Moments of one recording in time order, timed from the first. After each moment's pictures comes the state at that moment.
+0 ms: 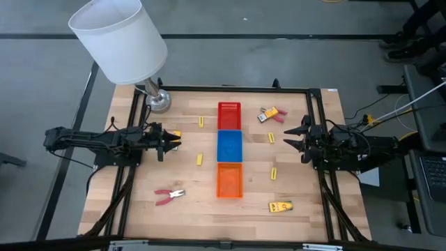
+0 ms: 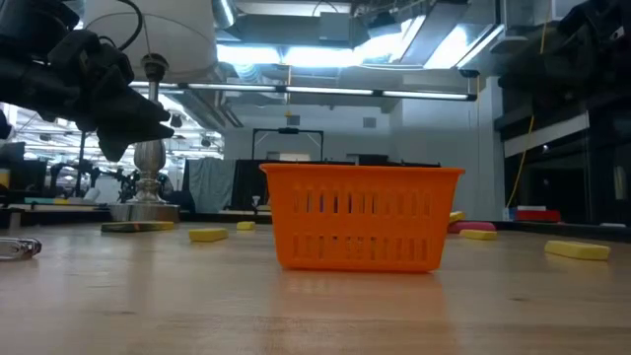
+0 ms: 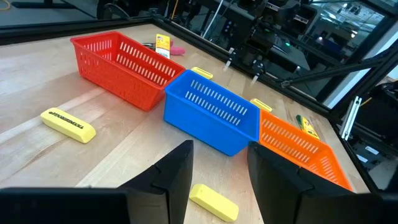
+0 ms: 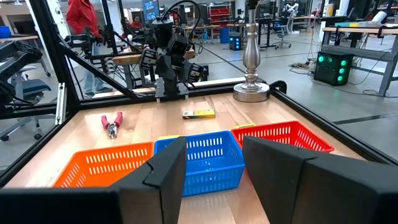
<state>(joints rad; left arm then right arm) 0.02 0.25 0.01 0.03 -0.16 -0.48 0.06 0.01 0.17 -0.21 0.17 0.08</state>
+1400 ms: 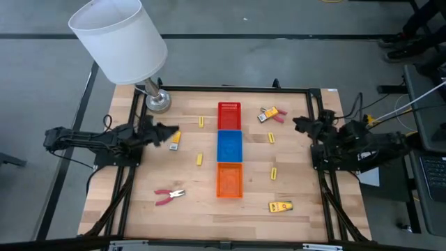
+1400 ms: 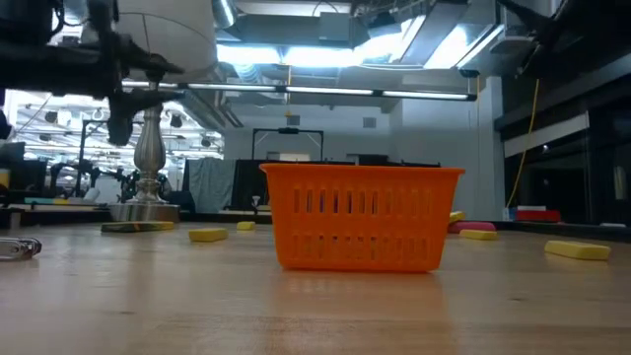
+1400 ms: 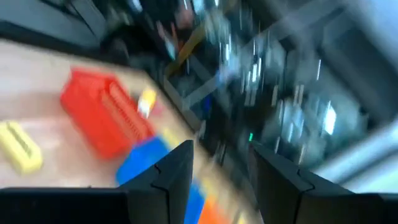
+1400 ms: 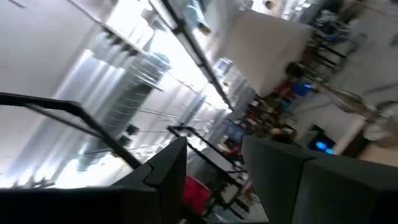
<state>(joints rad) 0.02 0.25 0.01 0.35 -0.36 -0.93 0.10 0.22 0.17 0.51 0.25 0.92</state>
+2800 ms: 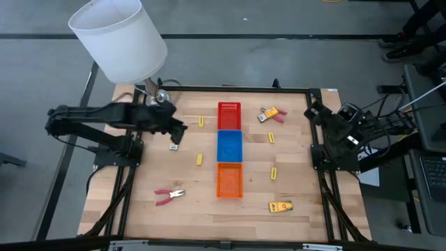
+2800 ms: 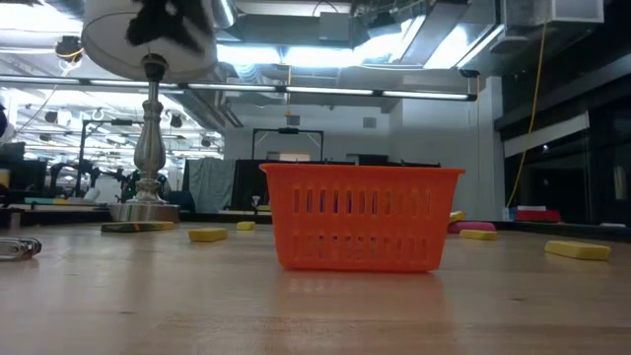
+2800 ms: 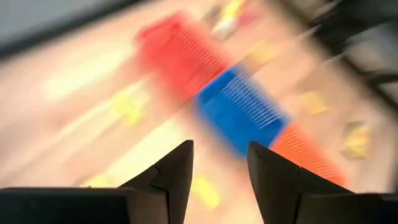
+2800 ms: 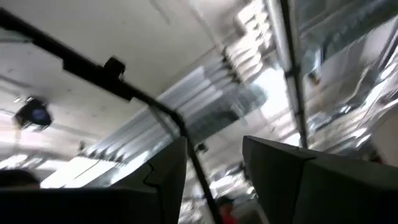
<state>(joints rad) 0.00 1.05 1.11 -0.93 -0.32 -0.84 0.33 0.62 0.51 1.01 0.12 0.44</state>
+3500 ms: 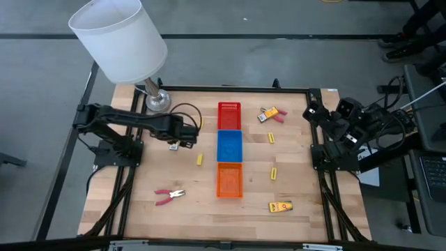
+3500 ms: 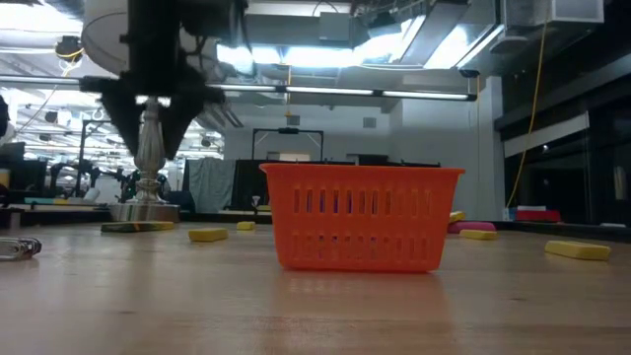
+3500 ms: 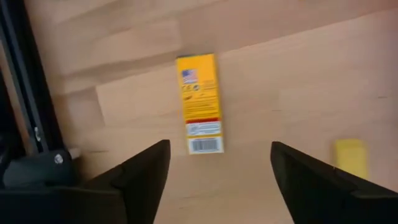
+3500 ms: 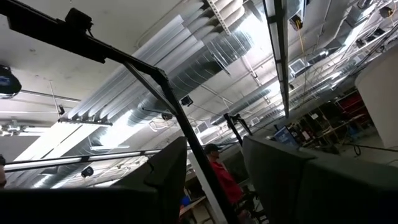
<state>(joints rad) 0.03 1.46 1.03 -1.18 -0.28 -1.34 0.35 0.62 0.73 0.55 0.14 0.49</state>
